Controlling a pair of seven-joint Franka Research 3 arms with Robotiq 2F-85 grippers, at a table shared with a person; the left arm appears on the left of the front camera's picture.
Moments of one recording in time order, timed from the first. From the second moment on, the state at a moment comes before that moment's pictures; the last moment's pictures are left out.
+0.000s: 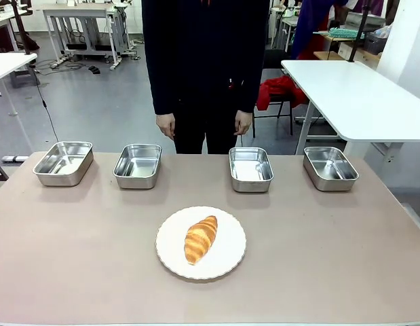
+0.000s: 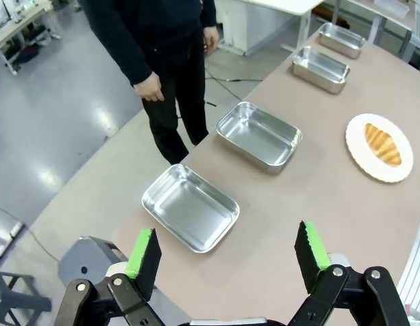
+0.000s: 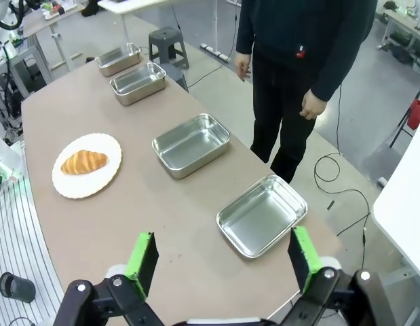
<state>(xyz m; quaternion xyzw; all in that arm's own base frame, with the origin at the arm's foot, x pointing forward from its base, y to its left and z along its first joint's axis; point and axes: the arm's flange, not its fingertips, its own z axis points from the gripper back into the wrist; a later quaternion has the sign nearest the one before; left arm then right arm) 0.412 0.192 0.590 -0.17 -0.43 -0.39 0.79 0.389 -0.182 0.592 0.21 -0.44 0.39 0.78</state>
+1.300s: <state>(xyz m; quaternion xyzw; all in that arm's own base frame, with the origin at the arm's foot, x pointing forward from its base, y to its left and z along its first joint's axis) 0.421 0.182 0.588 -0.19 -0.43 -0.37 0.80 0.407 -0.177 0.607 0.20 -0.44 0.38 0.79</state>
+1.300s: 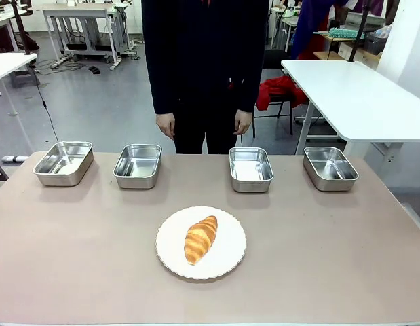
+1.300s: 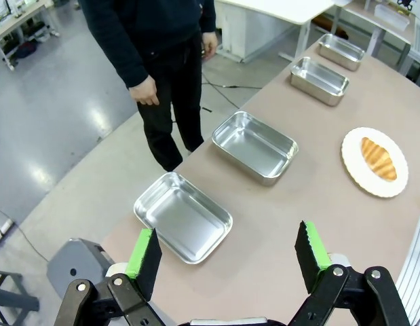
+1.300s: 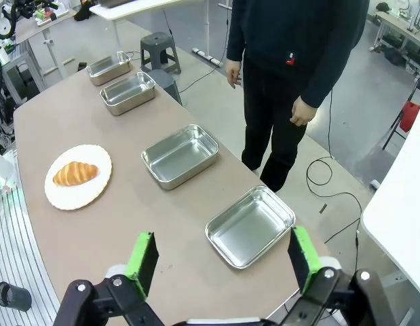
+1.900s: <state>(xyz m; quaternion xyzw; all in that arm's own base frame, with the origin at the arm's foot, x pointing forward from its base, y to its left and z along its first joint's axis) 0.422 0.181 0.588 -0.19 -0.43 -0.37 0.80 0.407 -0.177 0.607 0.20 -0.44 0.38 0.79</state>
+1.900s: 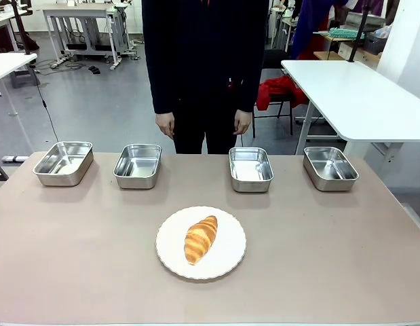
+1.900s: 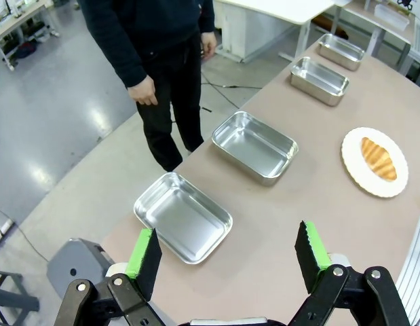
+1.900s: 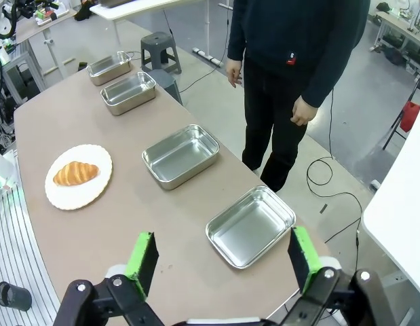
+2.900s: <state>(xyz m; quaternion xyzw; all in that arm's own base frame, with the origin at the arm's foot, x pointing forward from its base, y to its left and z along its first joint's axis) 0.422 0.181 0.588 -0.19 -0.43 -0.37 0.80 0.406 -0.177 0.607 0.20 -0.44 0.38 0.79</state>
